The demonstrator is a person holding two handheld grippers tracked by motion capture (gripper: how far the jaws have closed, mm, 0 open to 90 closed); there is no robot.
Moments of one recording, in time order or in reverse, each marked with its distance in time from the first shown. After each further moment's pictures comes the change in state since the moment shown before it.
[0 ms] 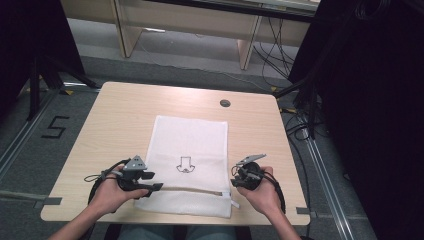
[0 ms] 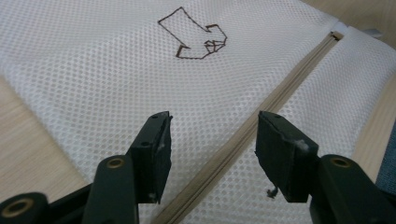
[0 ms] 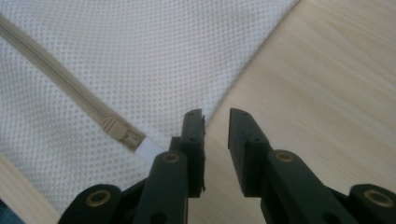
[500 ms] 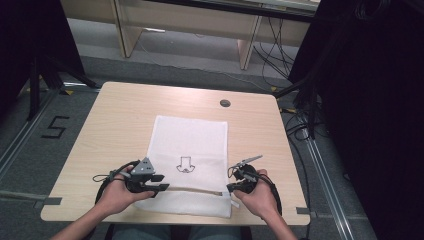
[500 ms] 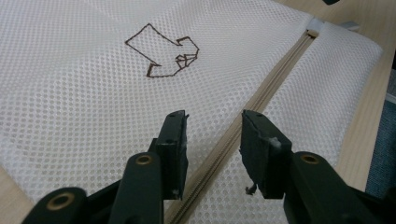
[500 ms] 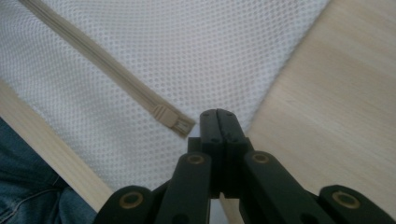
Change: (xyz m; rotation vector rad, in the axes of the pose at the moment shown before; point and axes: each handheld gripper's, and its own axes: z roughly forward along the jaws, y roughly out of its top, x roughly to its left) left arm -0.012 0.007 0.009 -0.005 -0.037 0.110; right arm 0.014 0.001 0.002 0.076 0.116 0.080
